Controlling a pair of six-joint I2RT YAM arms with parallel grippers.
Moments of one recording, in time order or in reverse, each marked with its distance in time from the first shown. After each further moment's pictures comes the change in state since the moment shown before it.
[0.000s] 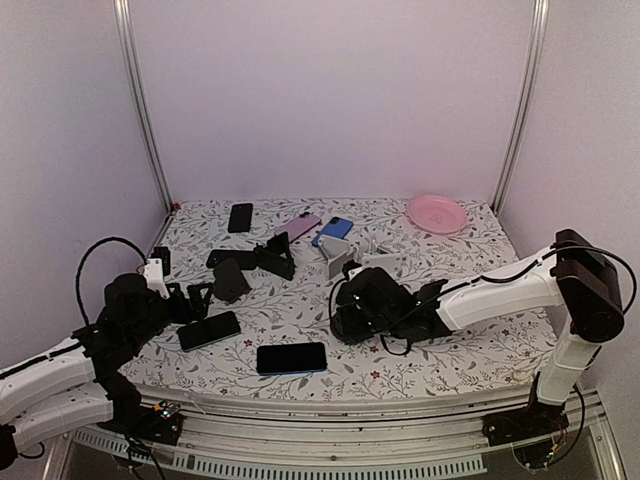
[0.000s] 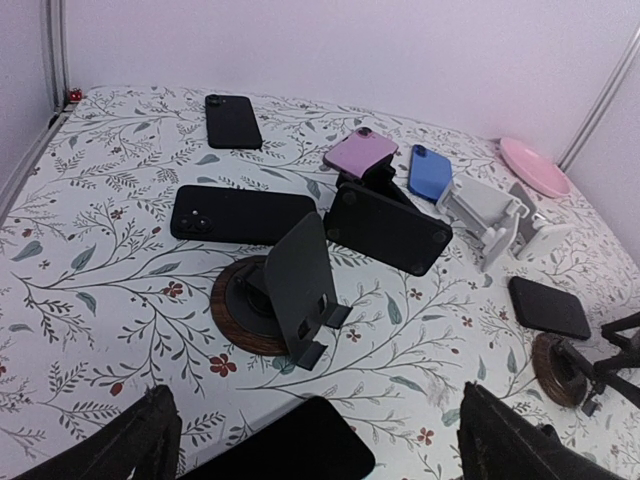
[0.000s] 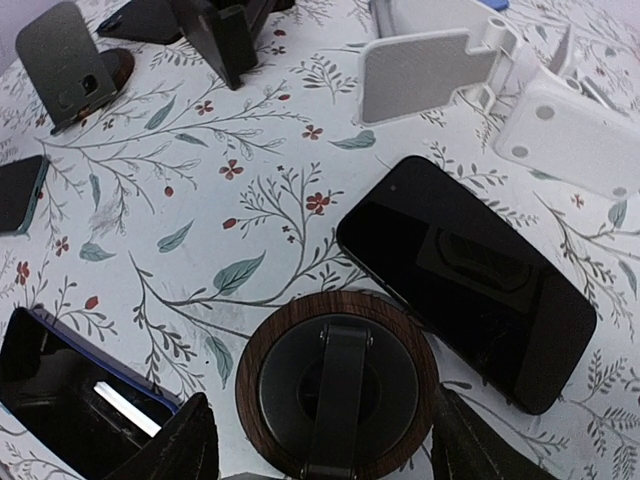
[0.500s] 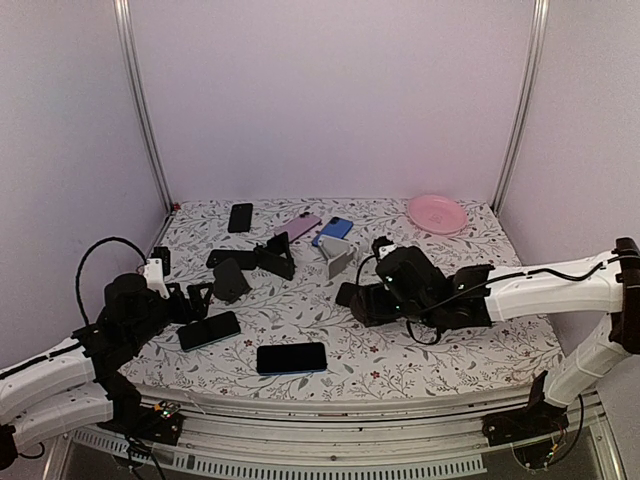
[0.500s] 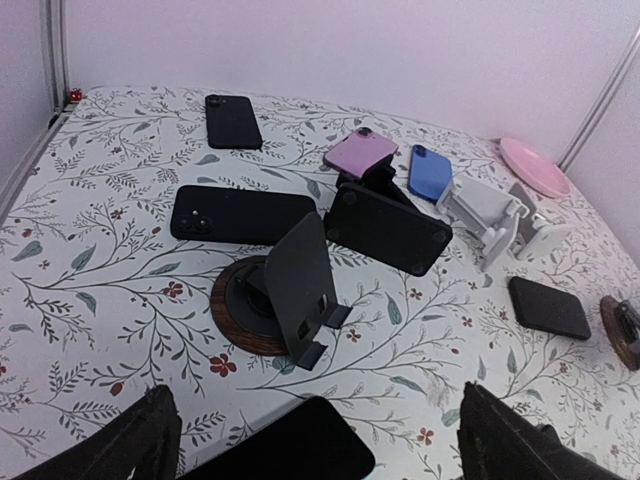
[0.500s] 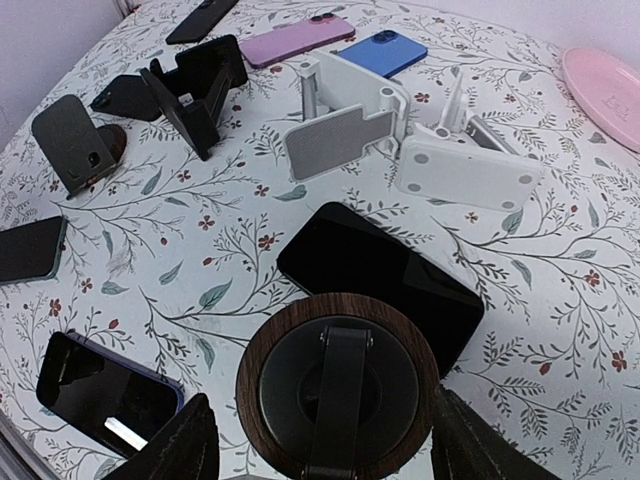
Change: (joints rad) left arm 0.000 0.000 0.000 0.000 0.000 0.000; right arm -0.009 -0.247 -0.027 -0.171 0.088 0.058
